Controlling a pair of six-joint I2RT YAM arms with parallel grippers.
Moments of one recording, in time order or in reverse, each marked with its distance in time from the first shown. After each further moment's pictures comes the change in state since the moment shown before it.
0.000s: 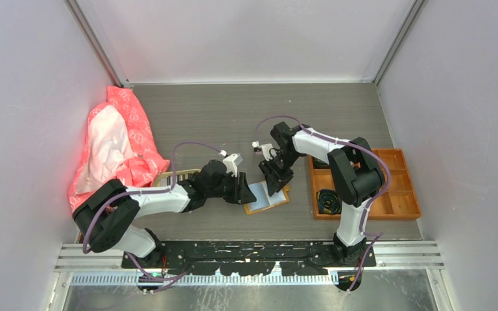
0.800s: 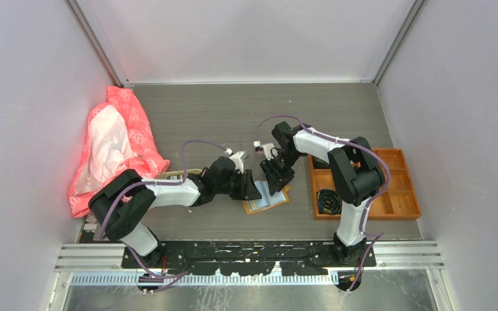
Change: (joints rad) left arm -0.008 0.129 0.089 0.000 -0.021 -0.054; right arm -0.007 0.006 0.000 0.000 0.010 0.004
